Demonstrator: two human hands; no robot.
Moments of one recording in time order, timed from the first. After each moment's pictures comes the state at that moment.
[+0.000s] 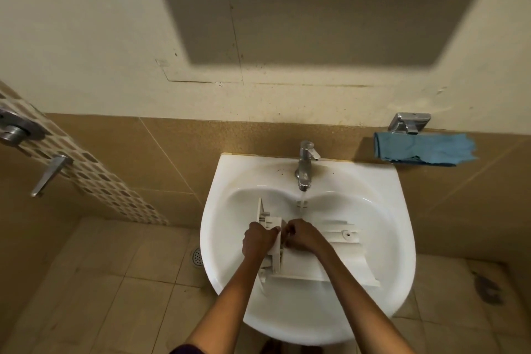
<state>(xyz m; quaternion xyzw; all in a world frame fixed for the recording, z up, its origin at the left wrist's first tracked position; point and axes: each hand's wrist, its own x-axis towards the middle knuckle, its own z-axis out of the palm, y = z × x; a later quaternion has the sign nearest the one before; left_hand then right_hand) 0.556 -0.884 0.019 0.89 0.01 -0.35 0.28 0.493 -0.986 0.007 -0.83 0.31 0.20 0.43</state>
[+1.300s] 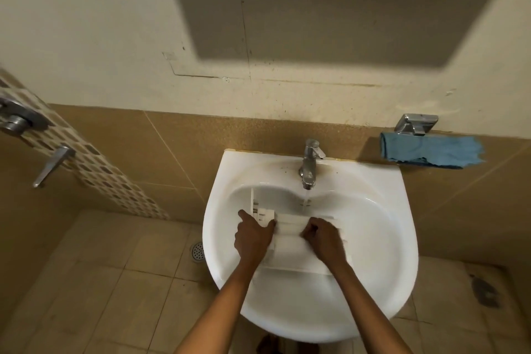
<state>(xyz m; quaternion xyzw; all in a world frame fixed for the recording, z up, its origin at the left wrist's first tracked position) 0.553 -0.871 0.032 0.93 0.00 -0.25 0.29 0.456 -0.997 -0.023 -0.85 0.34 -0.05 0.39</state>
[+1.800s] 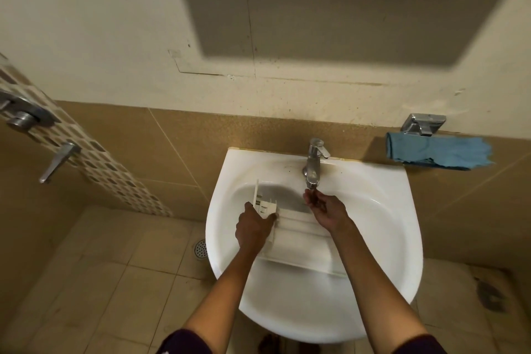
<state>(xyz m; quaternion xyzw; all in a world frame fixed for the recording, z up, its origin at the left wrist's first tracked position) 0.573 -0.873 0.024 0.92 -0.03 -0.25 0.30 0.511 -1.037 0.008 -0.16 0.45 -0.15 0.87</state>
